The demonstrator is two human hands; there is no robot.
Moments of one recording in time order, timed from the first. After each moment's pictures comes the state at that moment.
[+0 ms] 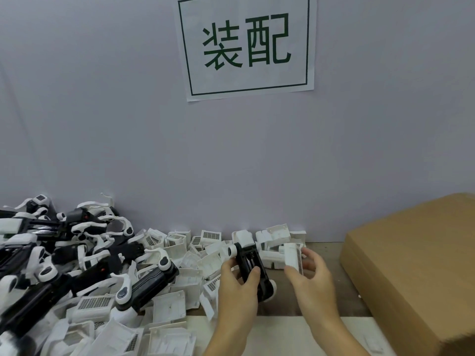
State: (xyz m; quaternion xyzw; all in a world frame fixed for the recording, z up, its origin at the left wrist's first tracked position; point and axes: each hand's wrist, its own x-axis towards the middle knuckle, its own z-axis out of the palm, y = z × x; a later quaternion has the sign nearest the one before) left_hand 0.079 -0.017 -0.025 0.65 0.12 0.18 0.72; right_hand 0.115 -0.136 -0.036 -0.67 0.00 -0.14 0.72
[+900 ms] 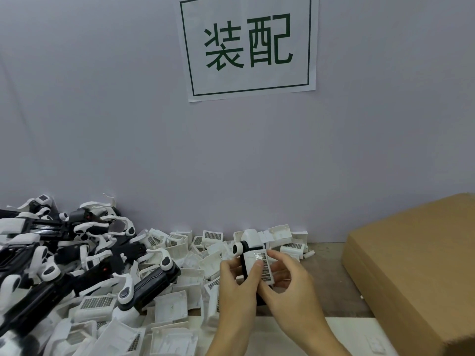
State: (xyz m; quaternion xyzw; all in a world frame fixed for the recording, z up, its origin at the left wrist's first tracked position) left_hand 0.076 -0.017 -0.023 0.61 0.12 0.20 0.76; right_hand 0.102 -0.115 -0.041 -0.76 -0.15 -0.16 0.61
